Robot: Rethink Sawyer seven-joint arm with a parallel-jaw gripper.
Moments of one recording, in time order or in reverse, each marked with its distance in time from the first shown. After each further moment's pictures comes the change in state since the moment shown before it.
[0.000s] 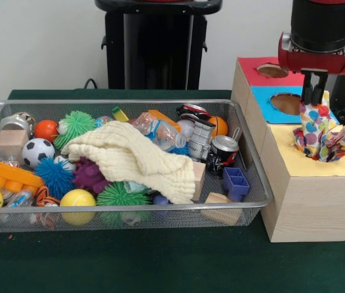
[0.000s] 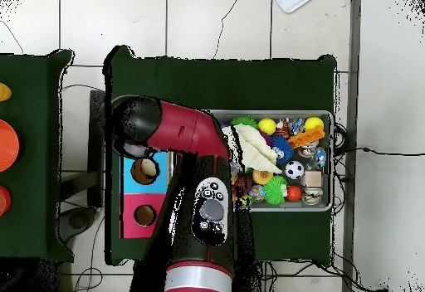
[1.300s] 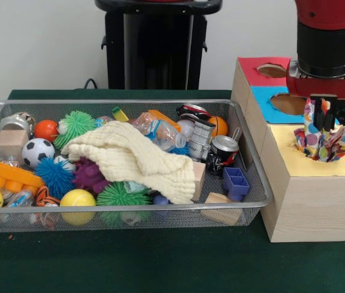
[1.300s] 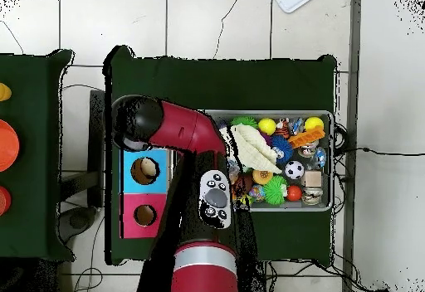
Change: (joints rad) arm -0.033 0.041 0.075 0.013 0.038 -0.142 0.000
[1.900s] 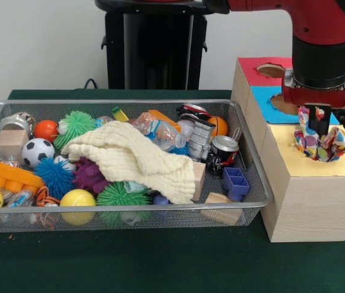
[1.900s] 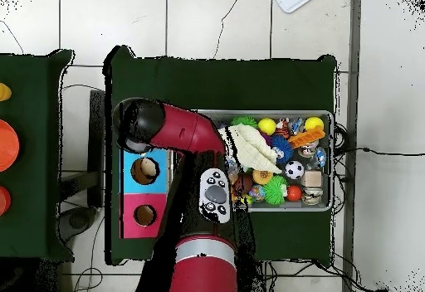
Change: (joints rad) arm 0.000 0.025 0.001 0.000 -0.003 -0.006 0.000
